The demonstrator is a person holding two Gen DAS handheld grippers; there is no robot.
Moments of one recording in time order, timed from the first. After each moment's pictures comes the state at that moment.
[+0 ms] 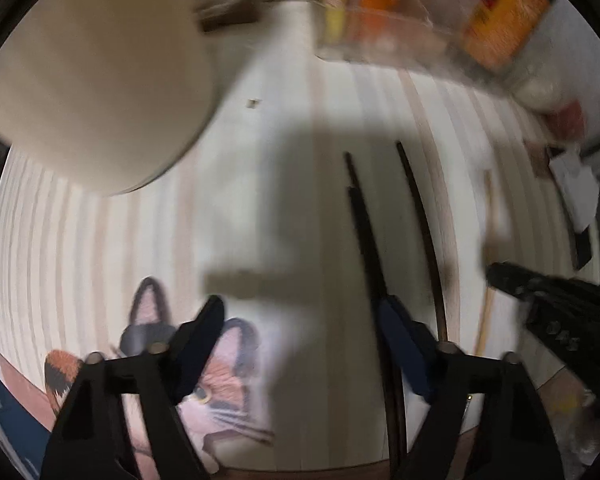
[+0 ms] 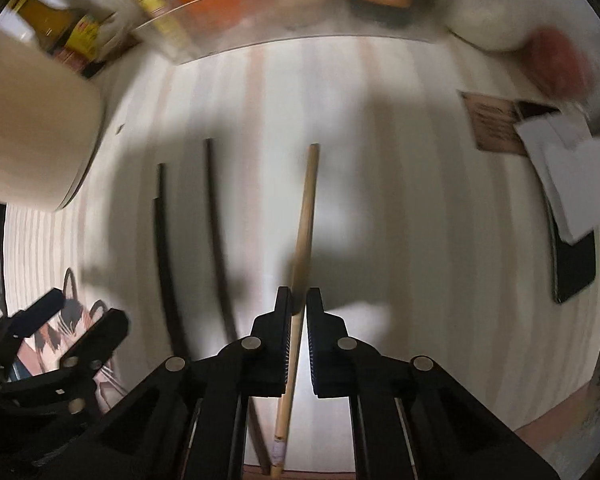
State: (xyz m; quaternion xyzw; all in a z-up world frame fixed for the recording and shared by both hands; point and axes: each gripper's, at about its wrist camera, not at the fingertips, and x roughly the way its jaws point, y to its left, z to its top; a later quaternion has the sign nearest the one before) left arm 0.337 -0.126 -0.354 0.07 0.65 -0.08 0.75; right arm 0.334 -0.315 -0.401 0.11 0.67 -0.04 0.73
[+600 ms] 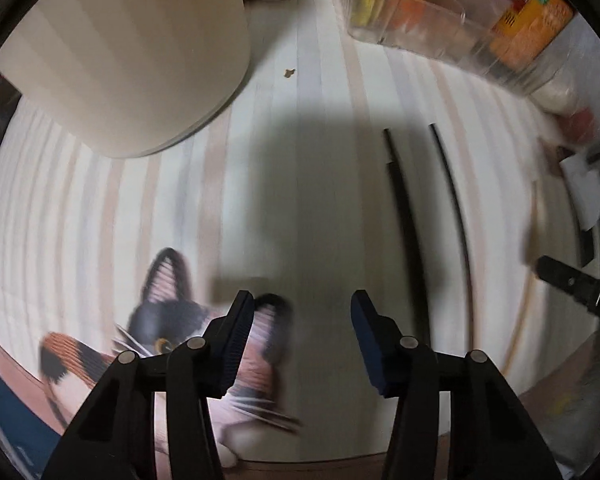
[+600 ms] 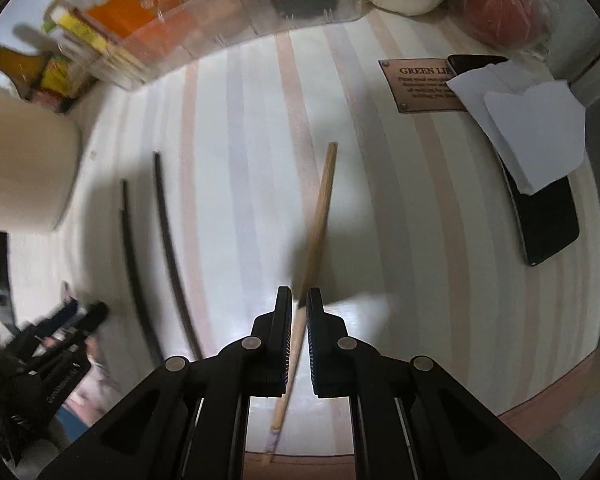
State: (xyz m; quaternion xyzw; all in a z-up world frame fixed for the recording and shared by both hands) left arm 0.324 -0.096 -0.359 0.03 0.67 -0.07 0.74; right arm 0.304 -0.380 -0.389 0.19 0.65 -0.04 0.74
